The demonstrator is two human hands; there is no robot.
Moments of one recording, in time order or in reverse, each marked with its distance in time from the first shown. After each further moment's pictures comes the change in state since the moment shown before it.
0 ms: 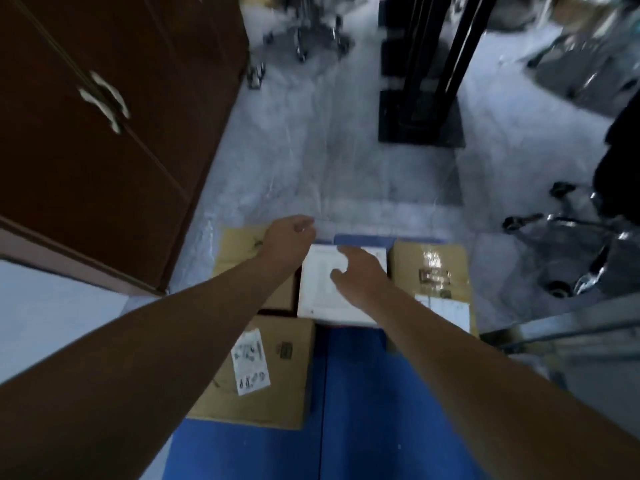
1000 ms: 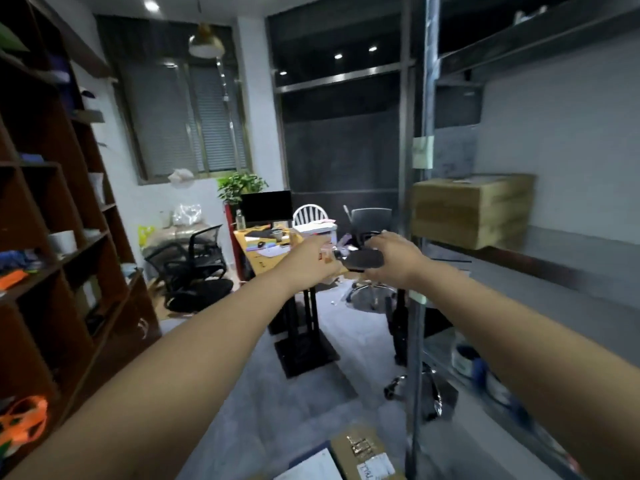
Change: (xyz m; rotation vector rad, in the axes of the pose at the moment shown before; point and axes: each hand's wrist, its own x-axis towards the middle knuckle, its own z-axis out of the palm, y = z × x) left_hand -0.359 0.466 -0.332 0.352 -0.227 1.043; right_hand -0.549 -0.348 -0.317 -0.521 0.905 -0.082
